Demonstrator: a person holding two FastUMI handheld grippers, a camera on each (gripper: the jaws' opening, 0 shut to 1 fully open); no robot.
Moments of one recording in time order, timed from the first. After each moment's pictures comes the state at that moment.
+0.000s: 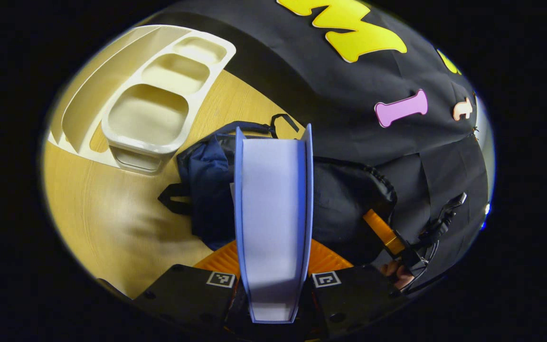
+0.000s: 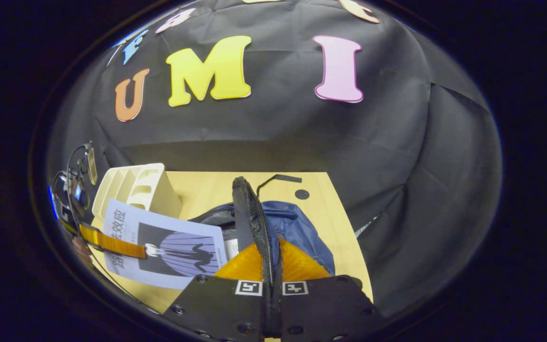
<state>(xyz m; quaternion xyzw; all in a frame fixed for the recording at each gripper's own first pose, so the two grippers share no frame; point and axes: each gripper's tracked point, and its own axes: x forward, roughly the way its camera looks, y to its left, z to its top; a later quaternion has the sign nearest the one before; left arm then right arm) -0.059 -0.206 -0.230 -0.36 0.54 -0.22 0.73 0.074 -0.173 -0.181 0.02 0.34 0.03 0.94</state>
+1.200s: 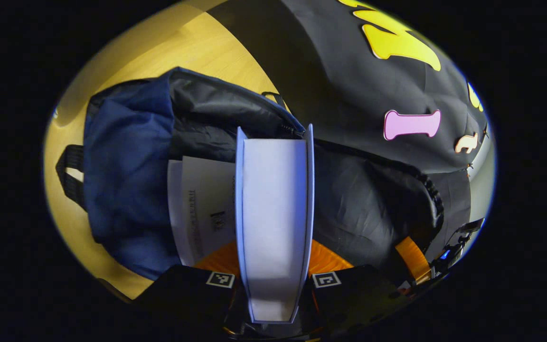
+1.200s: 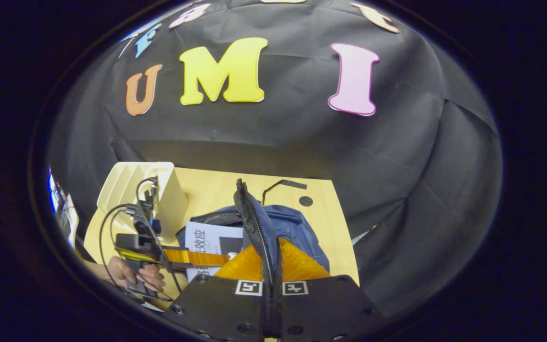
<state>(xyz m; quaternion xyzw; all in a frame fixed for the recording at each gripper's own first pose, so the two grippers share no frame) -0.017 -0.337 -0.284 -0.49 0.52 -0.25 0.65 0.077 -0.163 -0.149 -0.01 0.34 0.05 0.94</state>
